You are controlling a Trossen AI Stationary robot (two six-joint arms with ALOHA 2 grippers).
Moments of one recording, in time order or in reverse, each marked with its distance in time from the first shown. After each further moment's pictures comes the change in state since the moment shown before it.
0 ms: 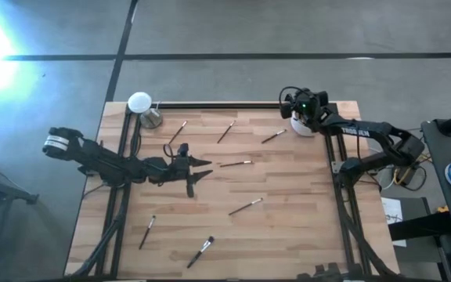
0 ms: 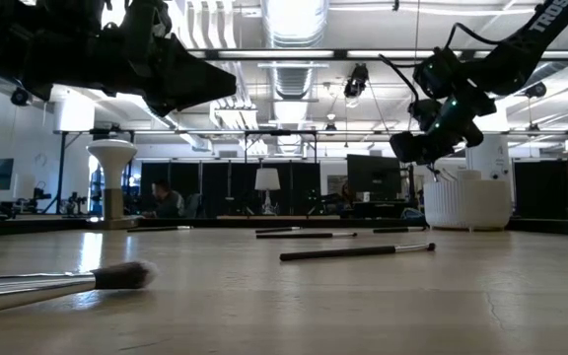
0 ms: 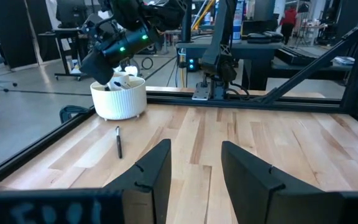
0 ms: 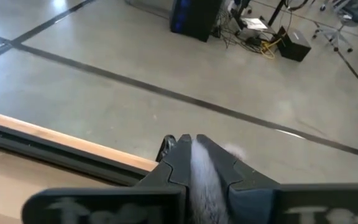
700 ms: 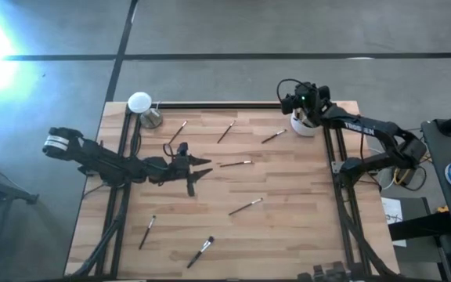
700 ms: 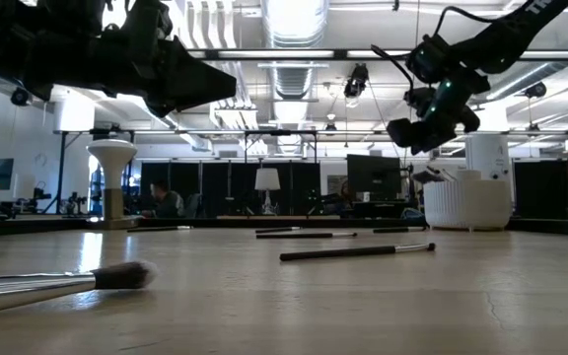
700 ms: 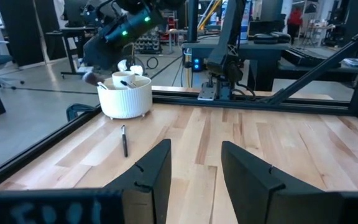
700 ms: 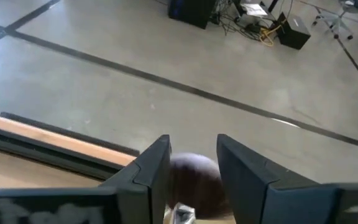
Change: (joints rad) left arm 0.005 0.000 0.000 0.000 -0.019 -0.006; right arm 0.001 -0.031 0.154 -0.275 0.003 0.044
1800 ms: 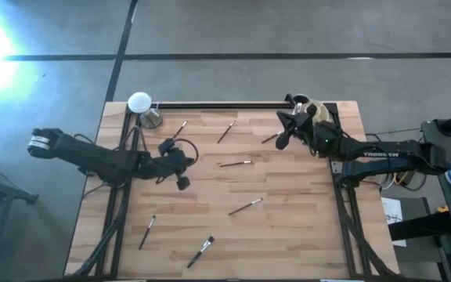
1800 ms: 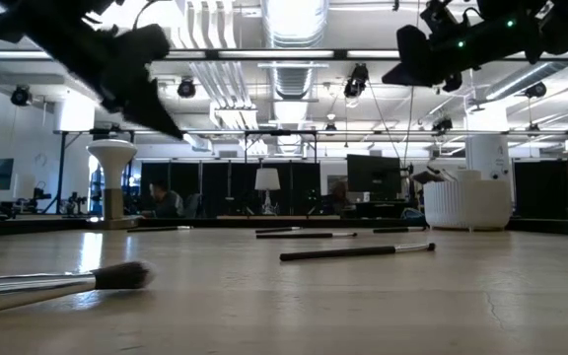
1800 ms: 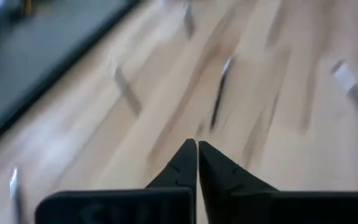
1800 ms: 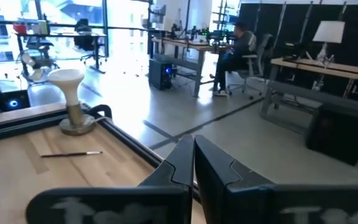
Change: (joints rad) left arm -0.009 -0.254 0.231 -1.163 -0.178 -0.288; right arm 0.544 -0.358 -0.282 0.491 -0.078 -0.168
